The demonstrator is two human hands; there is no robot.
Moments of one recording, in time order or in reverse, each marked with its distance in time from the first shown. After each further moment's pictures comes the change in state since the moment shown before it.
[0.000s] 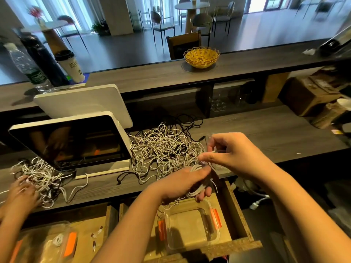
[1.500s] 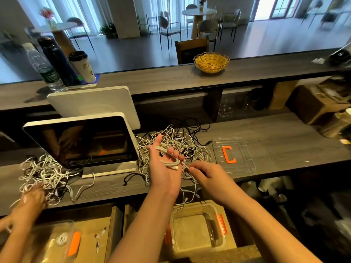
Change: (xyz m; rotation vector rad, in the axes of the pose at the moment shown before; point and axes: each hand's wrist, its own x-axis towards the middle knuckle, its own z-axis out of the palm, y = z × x) left_hand 0.005 -0.017 -0.027 -1.202 0.840 0.519; right_hand 0.004 -0.006 0.094 0.132 -0.046 0.137
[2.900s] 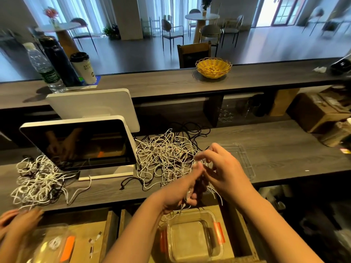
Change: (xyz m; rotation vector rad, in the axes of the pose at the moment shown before) left_hand 0.001 -0.007 -0.012 0.966 -0.627 -0.534; right_hand 0.016 0.008 -0.035 -0.314 0.264 -0.373
